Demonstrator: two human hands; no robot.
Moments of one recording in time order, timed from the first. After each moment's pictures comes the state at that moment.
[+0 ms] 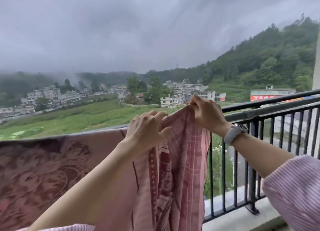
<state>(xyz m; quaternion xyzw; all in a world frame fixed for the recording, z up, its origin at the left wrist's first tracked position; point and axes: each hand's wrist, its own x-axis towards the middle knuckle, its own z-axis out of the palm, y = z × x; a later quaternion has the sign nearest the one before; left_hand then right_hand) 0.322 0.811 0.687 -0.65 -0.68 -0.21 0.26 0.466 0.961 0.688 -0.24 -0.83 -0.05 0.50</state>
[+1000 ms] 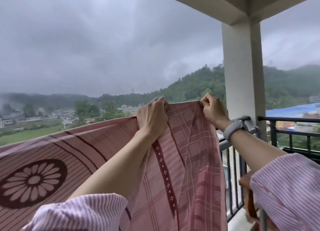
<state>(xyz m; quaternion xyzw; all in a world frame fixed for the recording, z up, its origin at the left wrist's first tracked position) 0.661 1.340 0.771 -0.63 -0.56 -0.45 0.30 0.837 1.424 0.768 -0.43 -0.67 -0.02 0.60</state>
